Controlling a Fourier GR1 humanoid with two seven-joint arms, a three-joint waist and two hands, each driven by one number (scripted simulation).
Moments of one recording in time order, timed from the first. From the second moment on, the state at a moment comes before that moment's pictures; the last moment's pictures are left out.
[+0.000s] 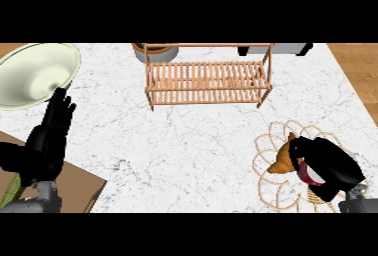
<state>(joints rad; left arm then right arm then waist) -0.06 0.19 0.04 -1.69 0.02 0.19 0.16 -0.05 -0.37 0.05 -1.45 1.23 0.20 -0.44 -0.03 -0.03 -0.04</state>
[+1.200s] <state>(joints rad) -0.09 0.18 0.02 -1.68 0.01 0.18 0.18 -0.39 0.00 0.54 -1.98 1.10 0.05 1.07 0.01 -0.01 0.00</state>
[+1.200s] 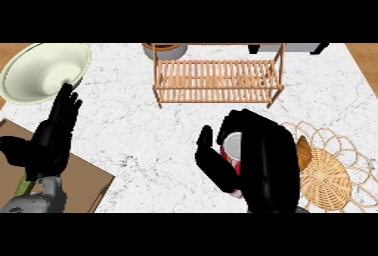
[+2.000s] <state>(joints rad) -0.08 0.17 0.03 -1.67 0.01 0.16 0.15 -0.76 -0.01 0.35 -1.67 1.08 -0.02 1.10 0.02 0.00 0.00</state>
